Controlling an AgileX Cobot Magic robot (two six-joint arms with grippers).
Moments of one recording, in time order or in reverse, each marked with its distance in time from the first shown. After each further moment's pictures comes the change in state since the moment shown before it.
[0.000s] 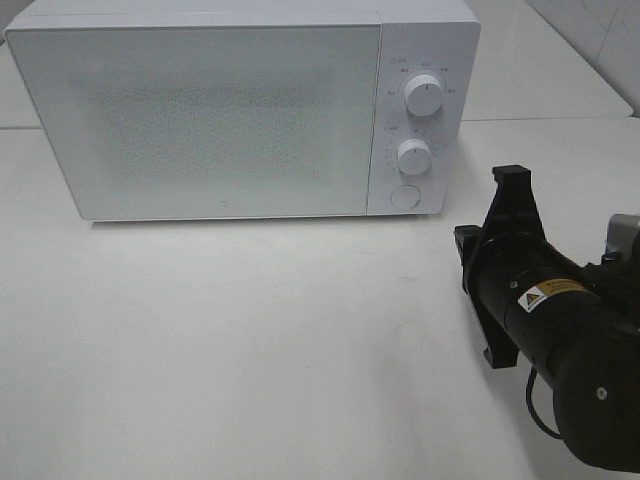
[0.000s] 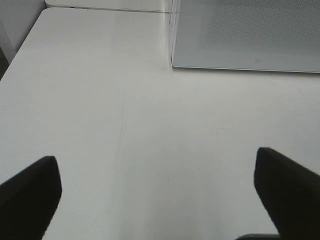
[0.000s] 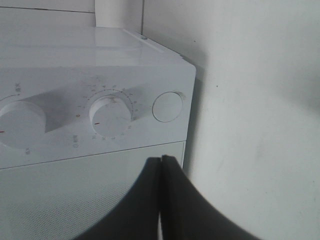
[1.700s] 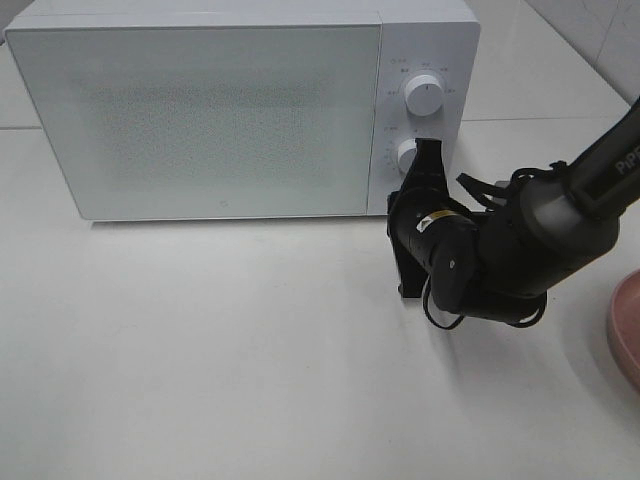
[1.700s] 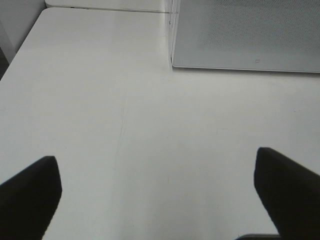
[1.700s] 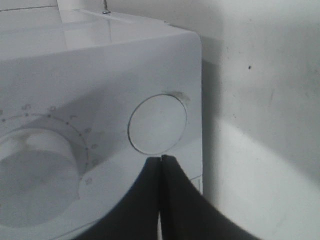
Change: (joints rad) left arm 0.000 0.000 0.000 0.000 0.000 0.000; right arm -0.247 0.361 -0.457 -0.241 0.199 0.138
